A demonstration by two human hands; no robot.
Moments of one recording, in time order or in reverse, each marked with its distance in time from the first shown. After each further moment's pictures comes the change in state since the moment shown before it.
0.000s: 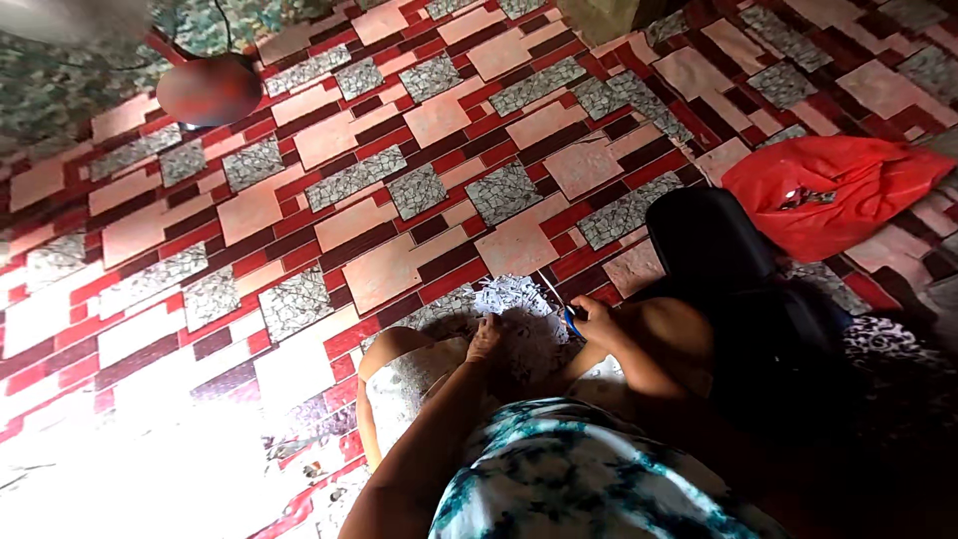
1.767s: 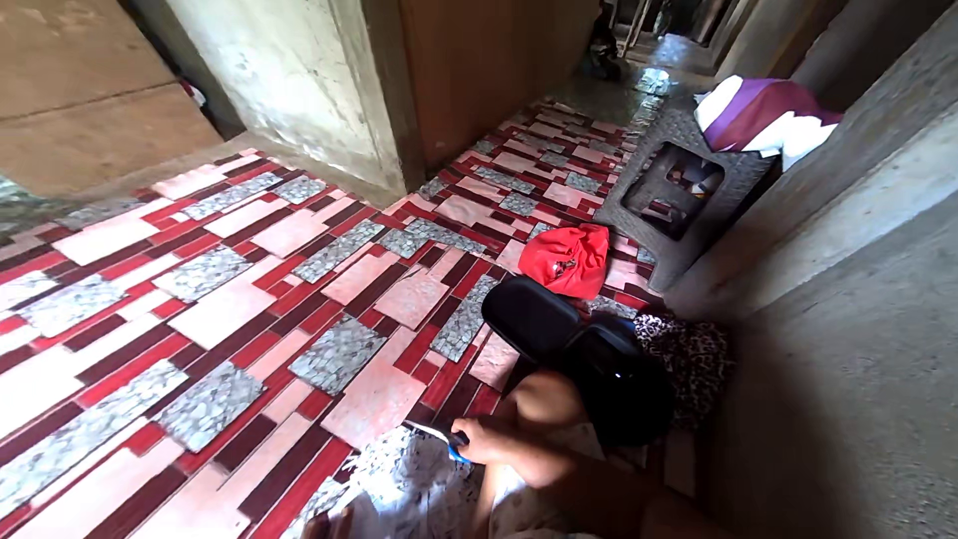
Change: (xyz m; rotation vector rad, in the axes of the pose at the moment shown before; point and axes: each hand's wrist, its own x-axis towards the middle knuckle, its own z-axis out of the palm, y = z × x) left_hand -0.017 -0.047 -0.020 -1.102 0.579 0.209; right_hand -0.004 -0.003 0.000 -0.071 -0.015 -0.033
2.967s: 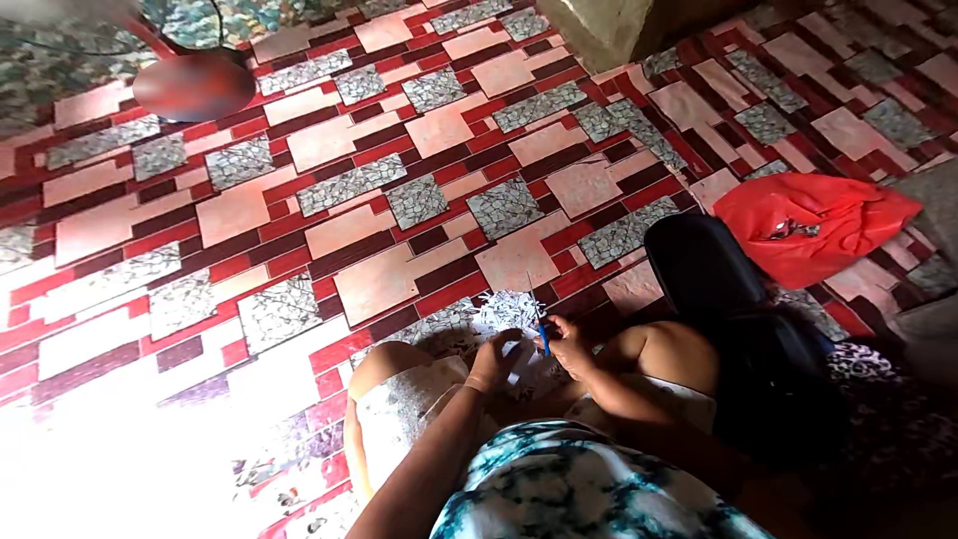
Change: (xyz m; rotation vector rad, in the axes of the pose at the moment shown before) left_hand -0.016 0.019 0.045 0.407 -0.402 -0.056; right_hand 0.023 -0.021 0.064 0.711 0.132 -0.033
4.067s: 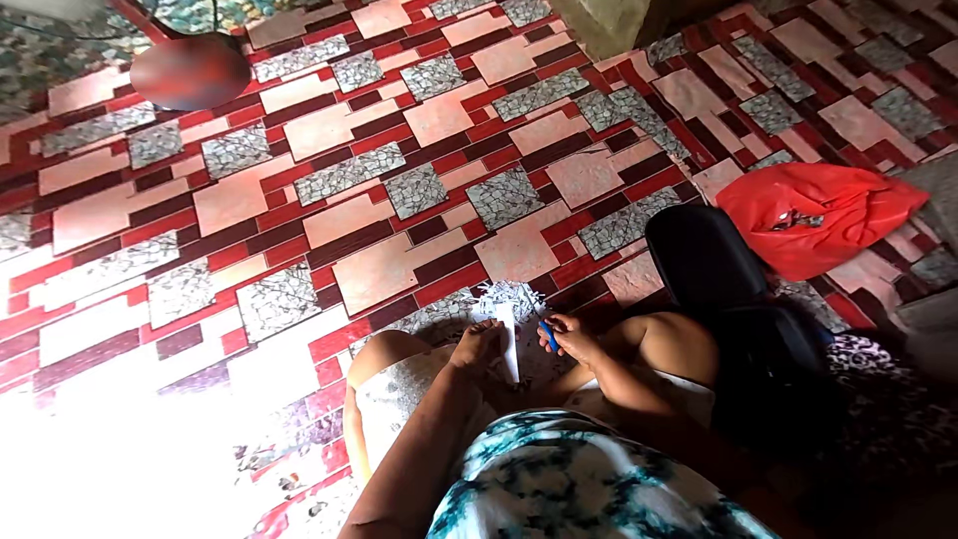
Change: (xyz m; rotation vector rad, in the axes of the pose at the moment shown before) left_hand 0.005 -0.015 -0.009 -1.056 0.057 -0.326; right_hand -0.007 -0.008 -0.020 -0.076 -0.172 0.184
